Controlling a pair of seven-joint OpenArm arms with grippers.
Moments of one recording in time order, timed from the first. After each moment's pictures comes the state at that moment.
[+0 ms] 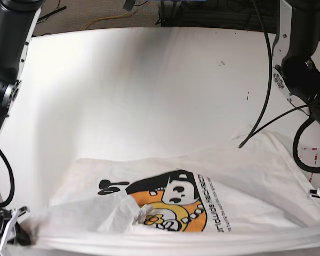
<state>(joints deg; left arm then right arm) -42.0 -19.1 -23.7 114.1 -7.8 -43.4 70.6 56.5 36.3 2.5 75.3 38.9 41.3 -74.6</state>
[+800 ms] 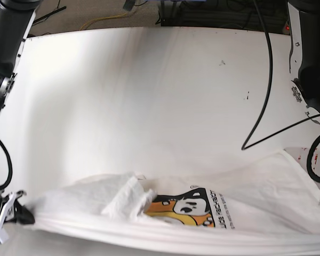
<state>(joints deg) -50.0 -25.4 -17.2 114.4 -10.3 -43.4 79.0 50.6 39.3 5.4 70.9 52.1 41.6 -76.9</state>
